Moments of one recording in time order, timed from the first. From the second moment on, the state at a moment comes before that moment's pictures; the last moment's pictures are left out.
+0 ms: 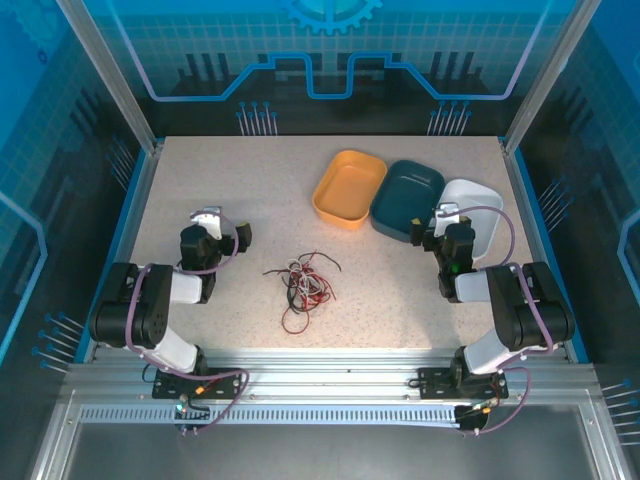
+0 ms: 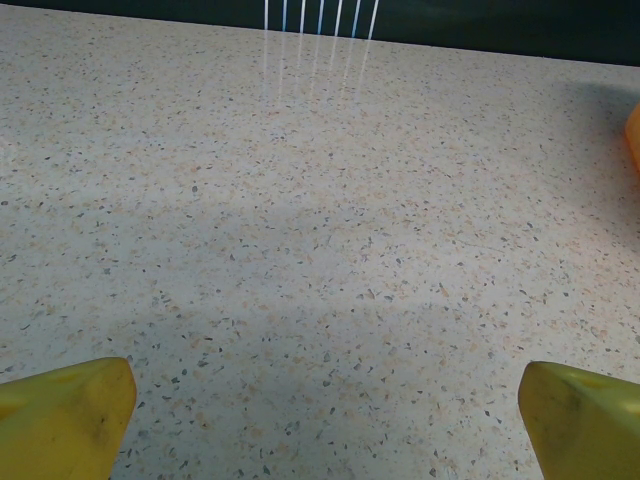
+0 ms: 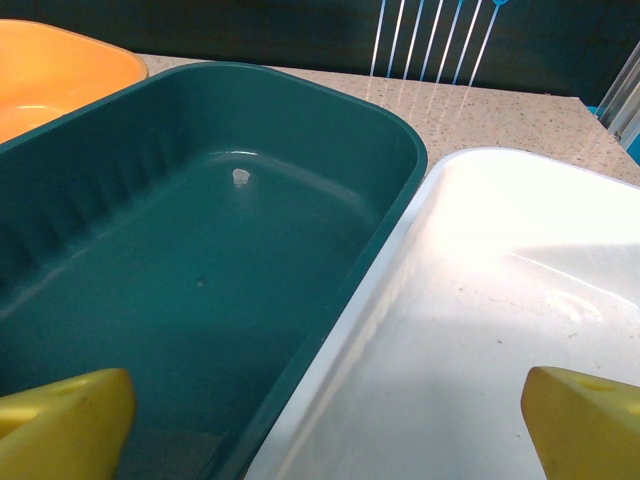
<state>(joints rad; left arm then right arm) 0.02 1.56 0.37 0.84 0.09 -0.11 0.08 1.55 0.39 0.83 0.13 -0.06</state>
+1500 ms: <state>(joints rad) 0.02 1.40 0.36 0.78 0.07 -0.11 0.09 1.42 0.37 0.76 0.19 -0.06</state>
